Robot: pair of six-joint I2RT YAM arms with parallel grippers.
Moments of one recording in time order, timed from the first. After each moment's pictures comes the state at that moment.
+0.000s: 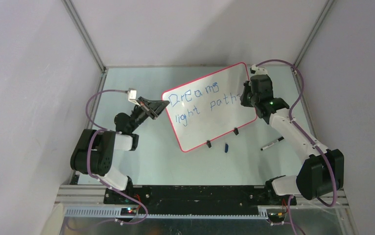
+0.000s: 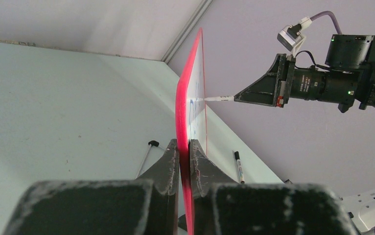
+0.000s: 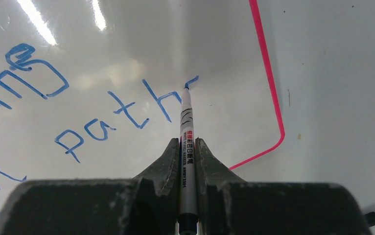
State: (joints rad) left arm -0.12 1.58 0.42 1.49 0.68 -0.87; right arm 0.32 1.36 1.12 -0.36 0.15 0.31
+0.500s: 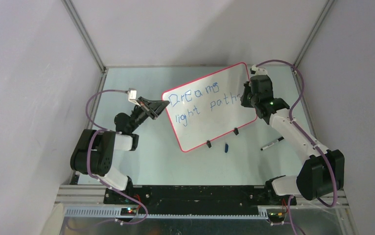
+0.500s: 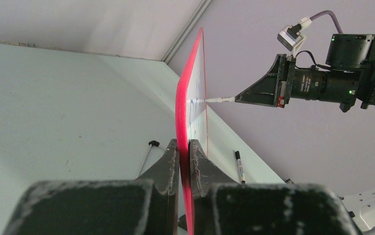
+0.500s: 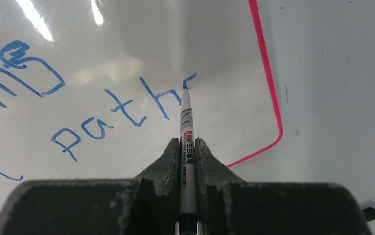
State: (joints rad) left arm -0.12 1.57 0.42 1.49 0.68 -0.86; right arm 0.32 1.35 1.12 -0.37 0.16 0.31
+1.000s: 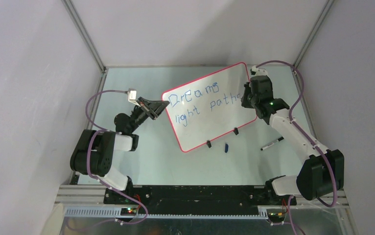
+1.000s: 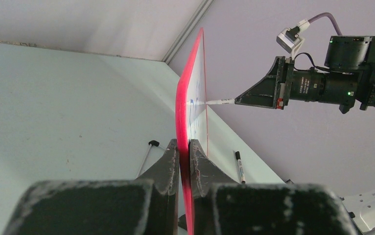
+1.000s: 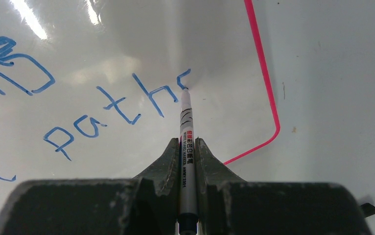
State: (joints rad) left arm -0.12 1.57 0.41 1.49 0.68 -0.86; right arm 0.32 1.35 1.12 -0.38 0.17 0.31
